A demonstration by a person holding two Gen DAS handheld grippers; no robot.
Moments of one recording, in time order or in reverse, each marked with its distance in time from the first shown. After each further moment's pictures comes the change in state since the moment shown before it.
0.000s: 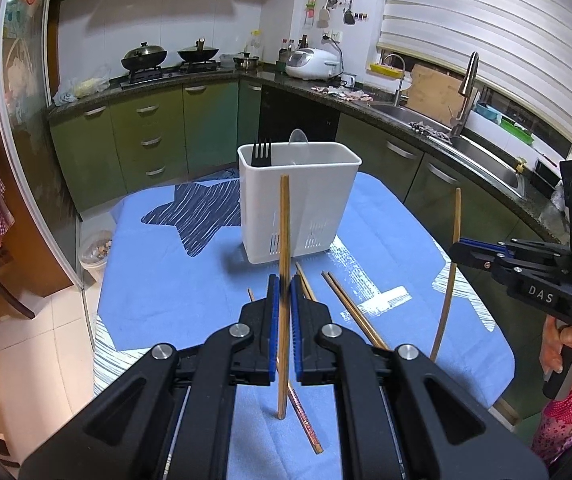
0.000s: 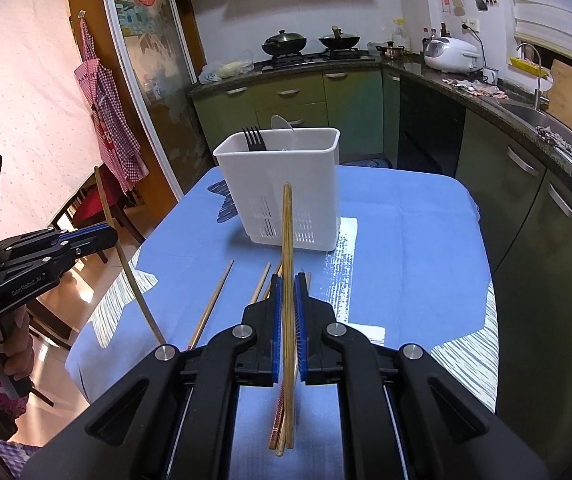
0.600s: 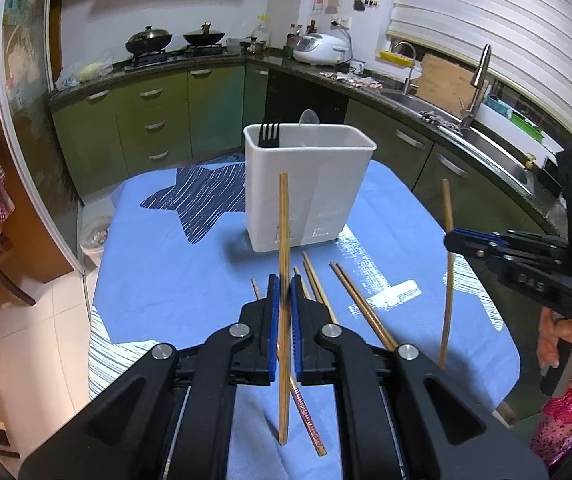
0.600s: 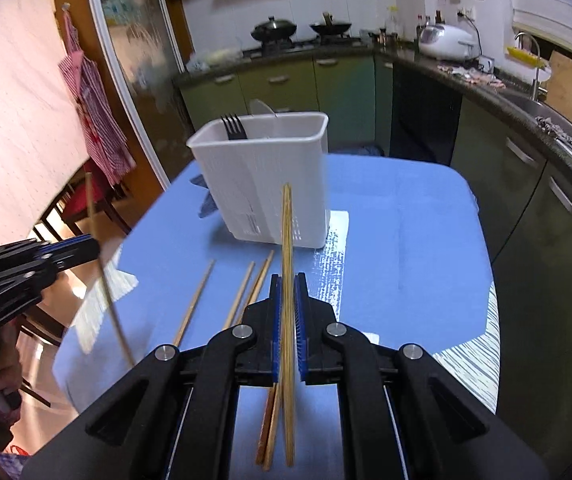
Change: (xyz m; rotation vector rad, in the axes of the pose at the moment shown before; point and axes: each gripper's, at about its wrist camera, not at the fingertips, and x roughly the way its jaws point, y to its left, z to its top) left arm 0.019 -0.001 0.001 -0.021 0.054 0.017; right arm 0.031 -0.005 0.008 0.015 0.040 -0.027
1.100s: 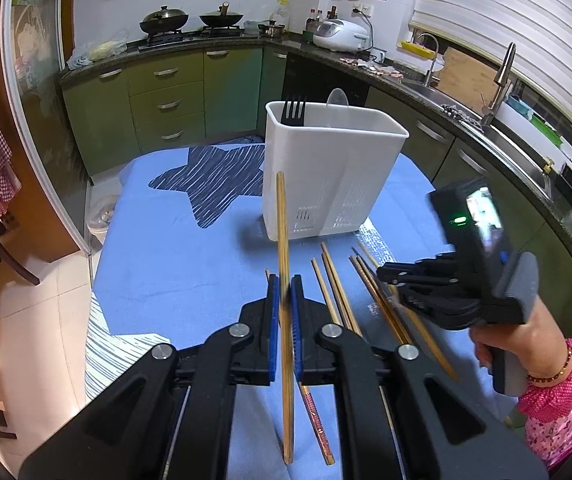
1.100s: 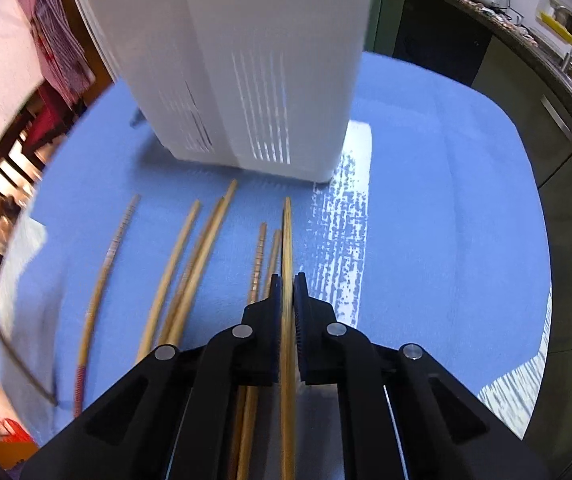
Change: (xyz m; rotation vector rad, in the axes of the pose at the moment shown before) left arm 0.027 0.009 0.000 -0.056 0.063 0.042; right arm 0.151 -0.003 -0.004 -0.045 0.320 -0.092
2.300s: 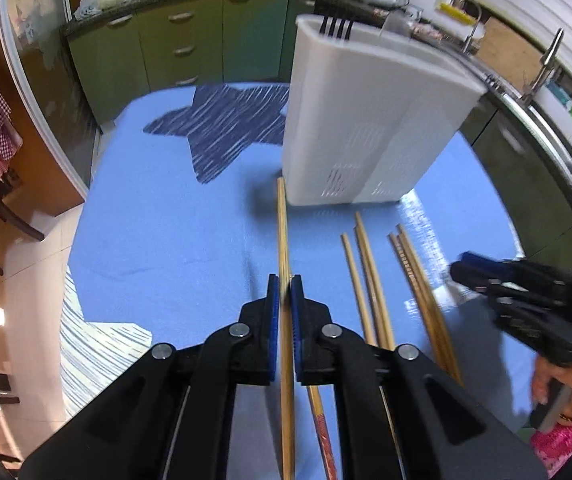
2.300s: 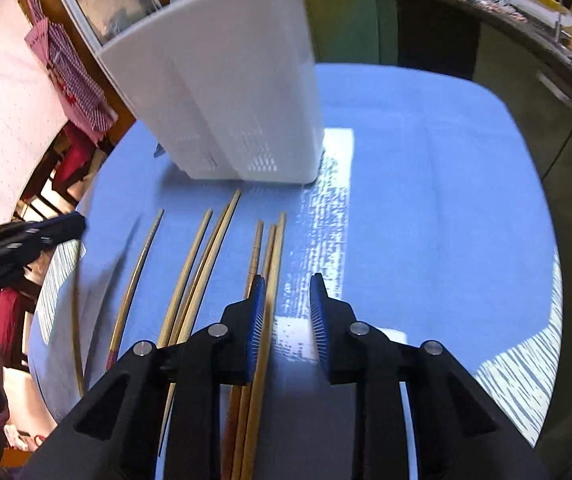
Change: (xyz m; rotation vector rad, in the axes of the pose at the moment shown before) left arm 0.070 0.009 0.009 -0.072 0.186 0.051; right arm -0.023 -0.036 -0.019 0.077 -0.047 0.129
